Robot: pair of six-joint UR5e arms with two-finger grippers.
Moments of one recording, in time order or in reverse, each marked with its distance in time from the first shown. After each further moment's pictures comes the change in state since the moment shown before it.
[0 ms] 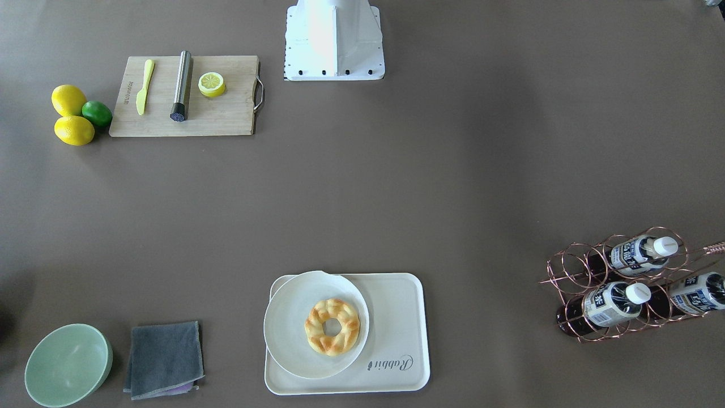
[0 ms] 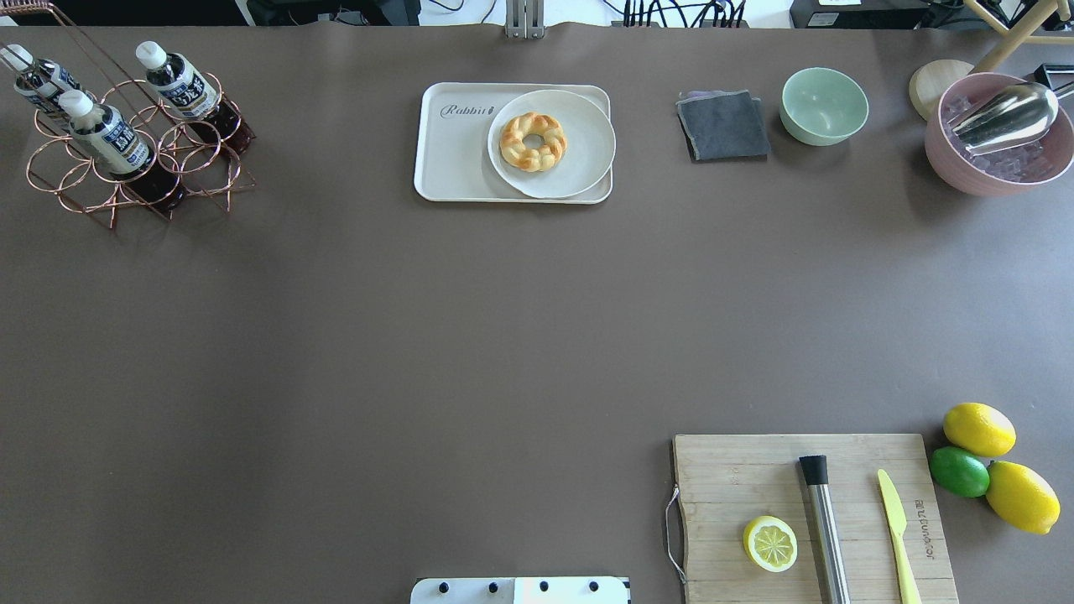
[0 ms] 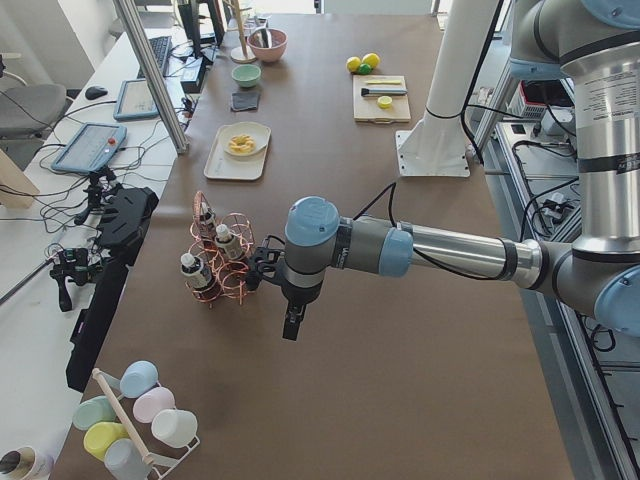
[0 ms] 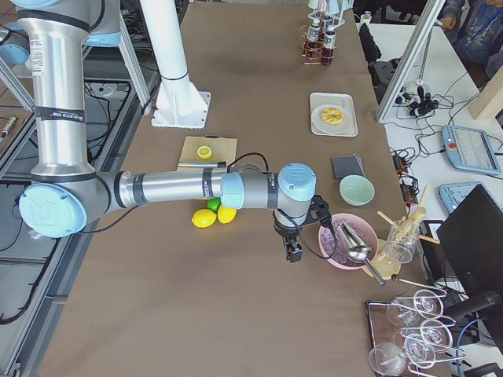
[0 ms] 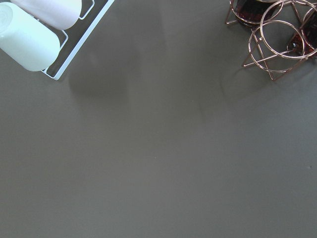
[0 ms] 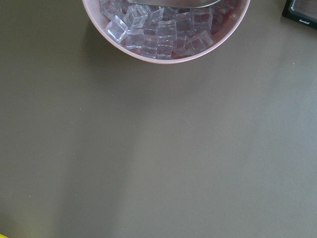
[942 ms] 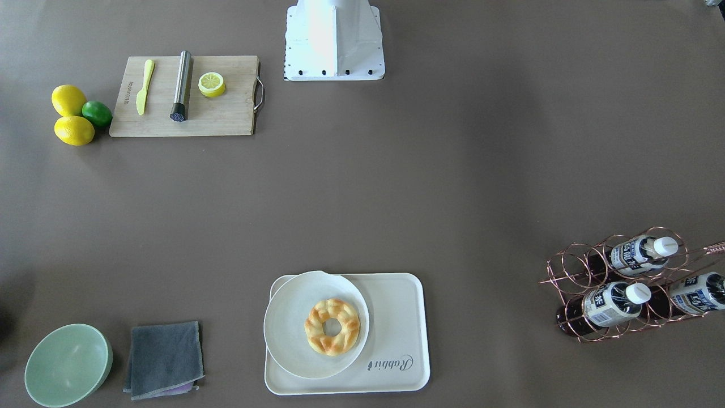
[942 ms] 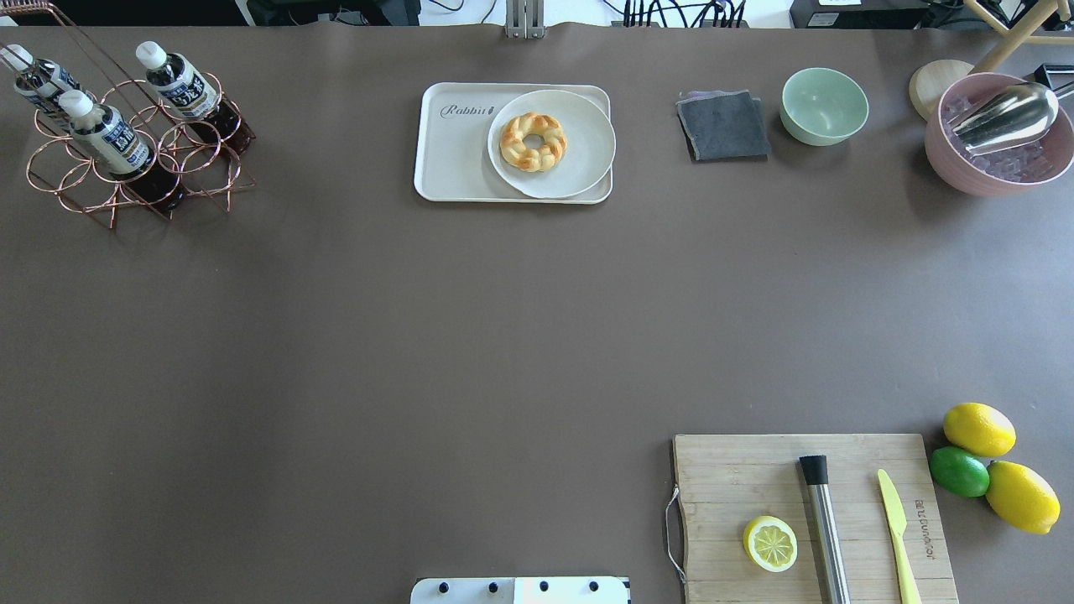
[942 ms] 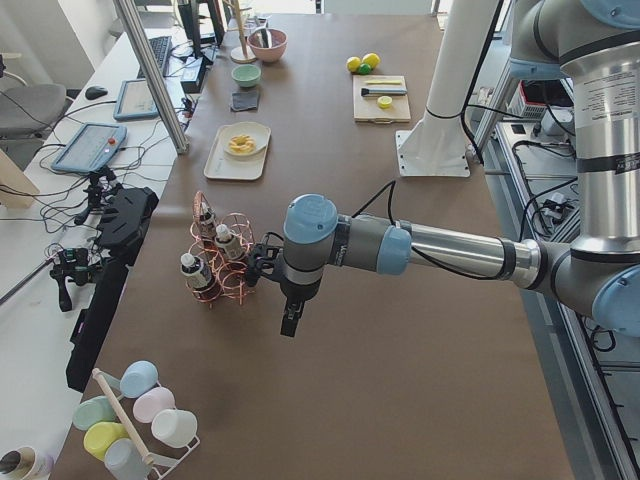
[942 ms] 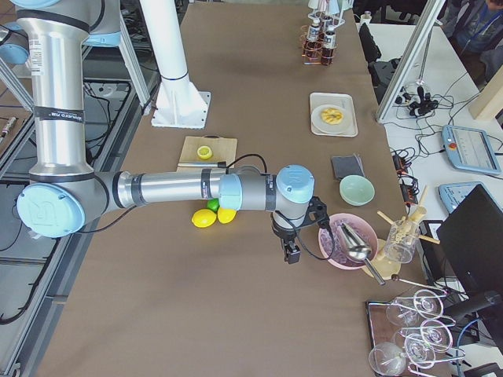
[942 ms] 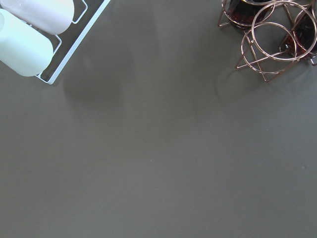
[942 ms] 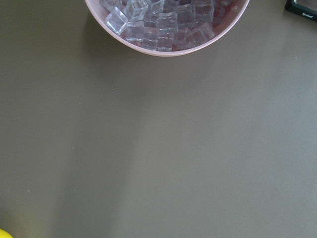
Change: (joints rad) left arm 0.005 -0.002 -0.003 0.001 -0.008 0.009; right arm 0.000 -0.011 0.000 0.000 0.001 -0.012
